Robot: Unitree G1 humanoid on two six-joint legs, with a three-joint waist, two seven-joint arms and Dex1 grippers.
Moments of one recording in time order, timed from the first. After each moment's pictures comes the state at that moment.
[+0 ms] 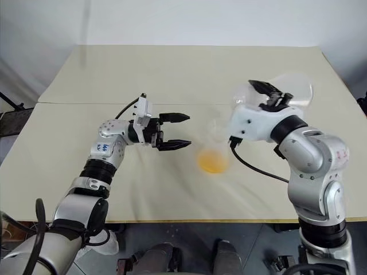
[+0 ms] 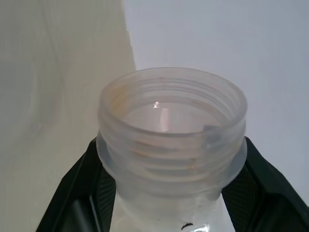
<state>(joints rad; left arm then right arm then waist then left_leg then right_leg) -0.93 0.28 -0.01 0.72 -0.32 -0.07 -1.31 -0.47 -0.51 -0.13 -0.62 -0.59 0.44 0.83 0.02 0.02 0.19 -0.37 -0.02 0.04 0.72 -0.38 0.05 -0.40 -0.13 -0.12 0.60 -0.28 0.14</state>
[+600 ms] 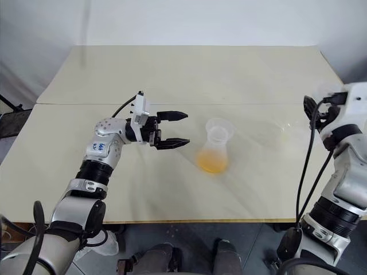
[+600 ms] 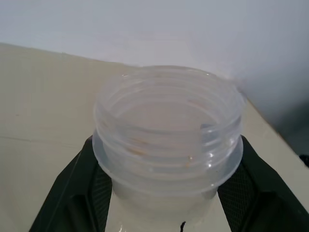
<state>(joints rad) -0.90 0.31 -0.01 0.62 -0.32 0.00 -1.28 -0.57 -0.42 -0.69 -0.16 0.01 0.65 0.60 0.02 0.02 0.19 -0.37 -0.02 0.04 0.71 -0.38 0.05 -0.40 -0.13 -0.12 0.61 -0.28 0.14</state>
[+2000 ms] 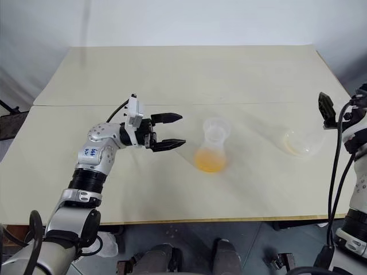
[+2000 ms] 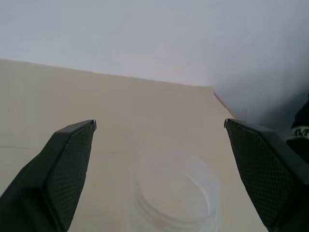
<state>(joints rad) -0.81 0.33 0.01 0.45 -0.35 0.13 -1.20 -0.42 -0.70 -0.61 -0.06 0.39 0.45 0.46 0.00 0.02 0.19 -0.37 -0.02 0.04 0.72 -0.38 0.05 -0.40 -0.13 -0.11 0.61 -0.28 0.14</state>
